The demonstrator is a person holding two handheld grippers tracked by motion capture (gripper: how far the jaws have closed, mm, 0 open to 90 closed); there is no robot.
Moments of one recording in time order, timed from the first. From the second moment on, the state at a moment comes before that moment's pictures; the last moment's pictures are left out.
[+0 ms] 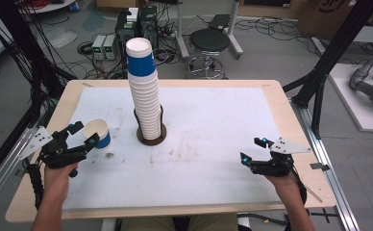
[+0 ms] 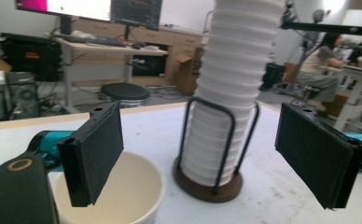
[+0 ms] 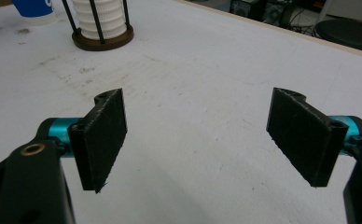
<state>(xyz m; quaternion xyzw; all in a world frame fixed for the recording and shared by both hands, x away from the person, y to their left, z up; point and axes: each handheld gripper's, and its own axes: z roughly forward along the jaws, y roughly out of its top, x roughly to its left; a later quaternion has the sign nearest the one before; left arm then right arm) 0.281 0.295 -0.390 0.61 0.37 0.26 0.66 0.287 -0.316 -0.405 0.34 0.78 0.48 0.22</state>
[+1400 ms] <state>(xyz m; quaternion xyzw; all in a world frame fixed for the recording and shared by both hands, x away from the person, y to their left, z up) 0.289 0.256 -0.363 0.63 0.33 0.23 0.66 0.286 -0.320 -0.407 0.35 0.78 0.48 0.21</state>
